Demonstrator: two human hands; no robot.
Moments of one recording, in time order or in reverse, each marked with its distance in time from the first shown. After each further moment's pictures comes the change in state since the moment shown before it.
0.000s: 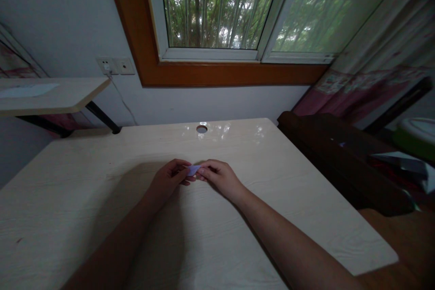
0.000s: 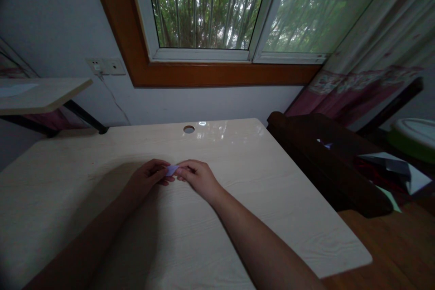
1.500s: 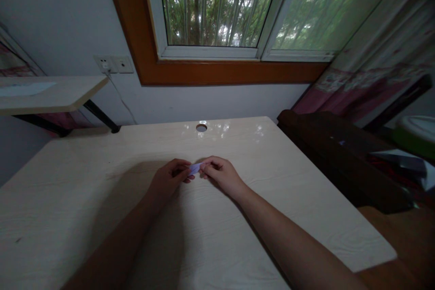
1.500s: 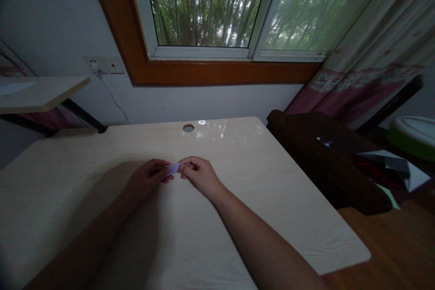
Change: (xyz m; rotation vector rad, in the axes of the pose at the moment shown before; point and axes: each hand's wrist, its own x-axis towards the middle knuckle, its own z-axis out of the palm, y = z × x) left_hand 0.001 -0.006 0.001 0.095 0.026 0.057; right_hand 0.001 0.000 -0.003 0.053 0.088 0.052
